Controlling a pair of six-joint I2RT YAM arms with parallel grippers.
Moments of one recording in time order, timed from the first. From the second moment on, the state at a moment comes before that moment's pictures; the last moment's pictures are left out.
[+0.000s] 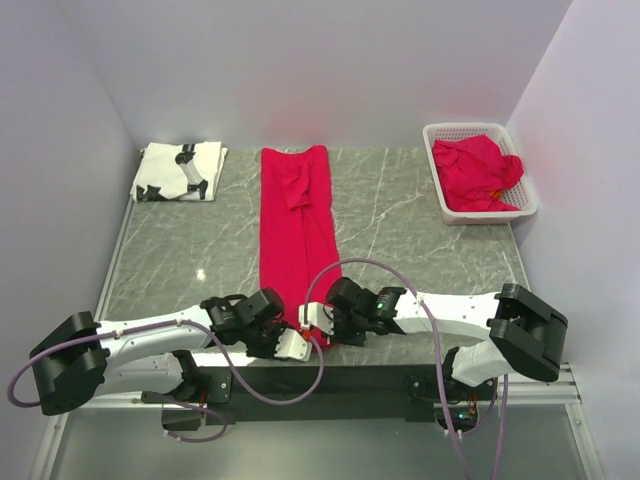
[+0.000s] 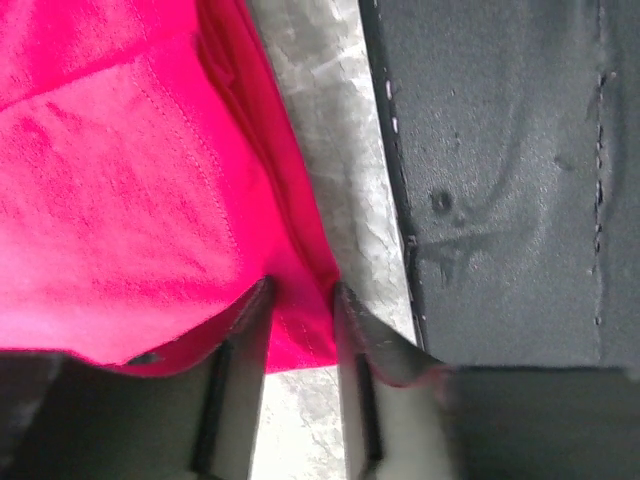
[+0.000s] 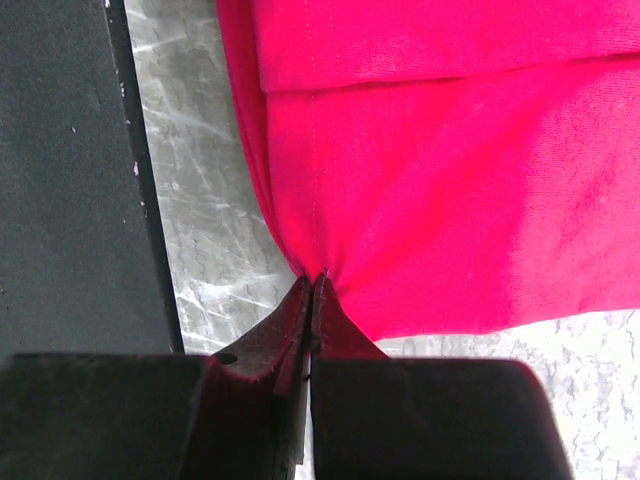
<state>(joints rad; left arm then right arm) -1.03 1.11 0.48 -0.48 0.29 0.71 1.09 1.39 0.68 -0.38 -0.22 -0.43</state>
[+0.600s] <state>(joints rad) -1.04 0.94 0.51 -0.55 0.26 0.67 1.08 1.32 0.73 -0.48 -0.22 -0.41</state>
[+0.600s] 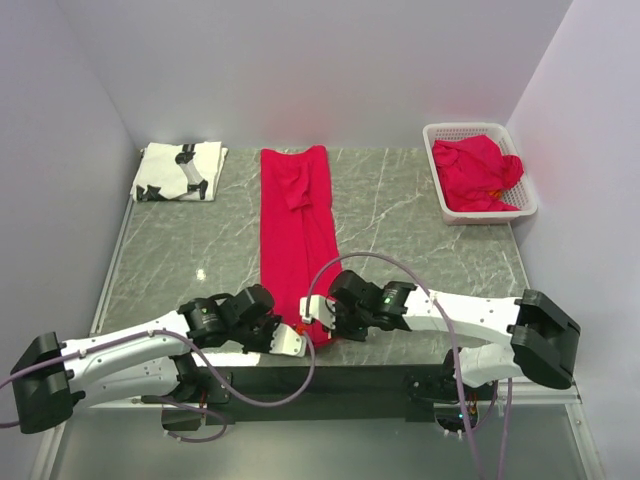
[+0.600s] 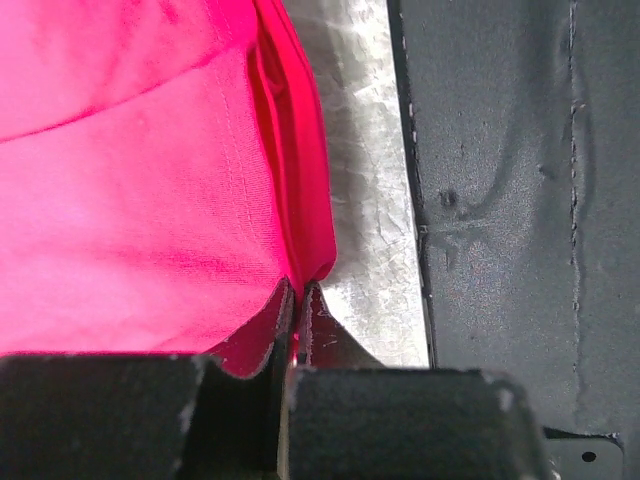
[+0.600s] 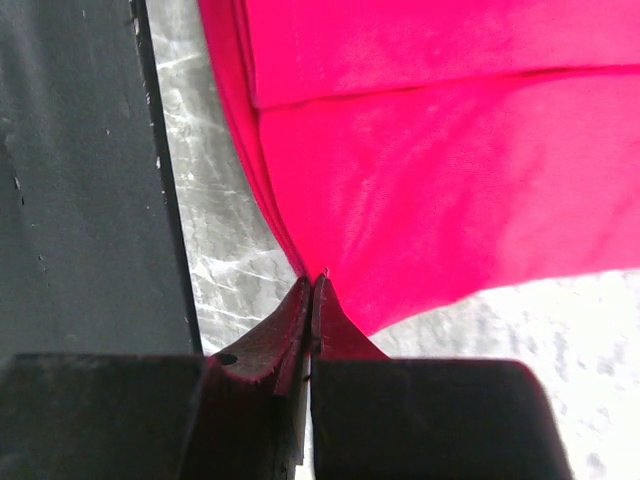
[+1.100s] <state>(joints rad) -0.64 1.01 0.68 -0.59 0.34 0.81 0.95 1.33 0.87 -0.50 -0.14 -0.51</state>
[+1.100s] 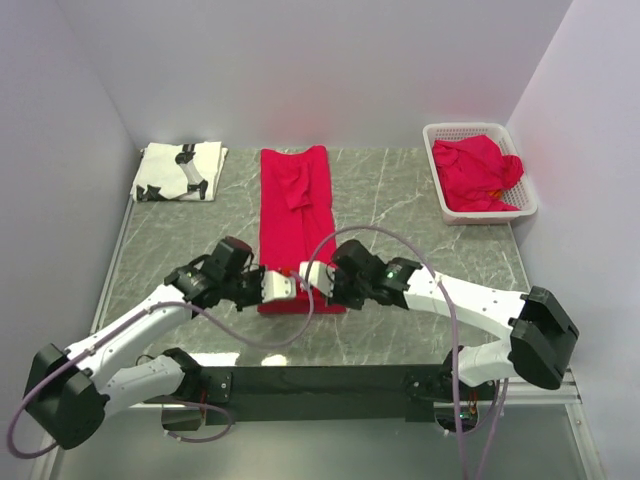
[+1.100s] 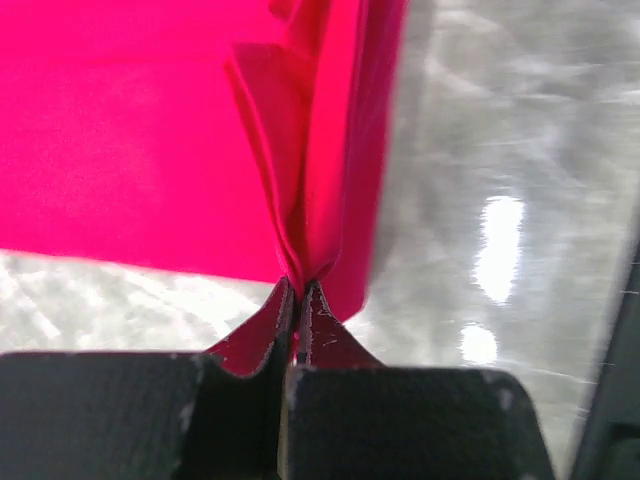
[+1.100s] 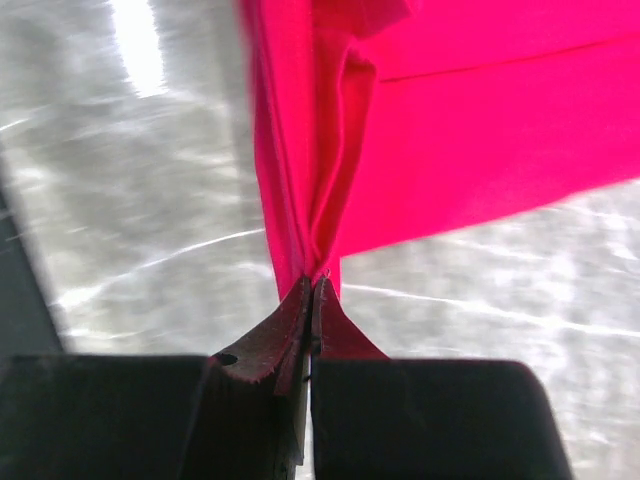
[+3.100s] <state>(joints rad) -0.22 1.82 1.10 -0.14 0.53 1.19 0.58 2.05 1.52 -0.38 -0.17 -0.81</state>
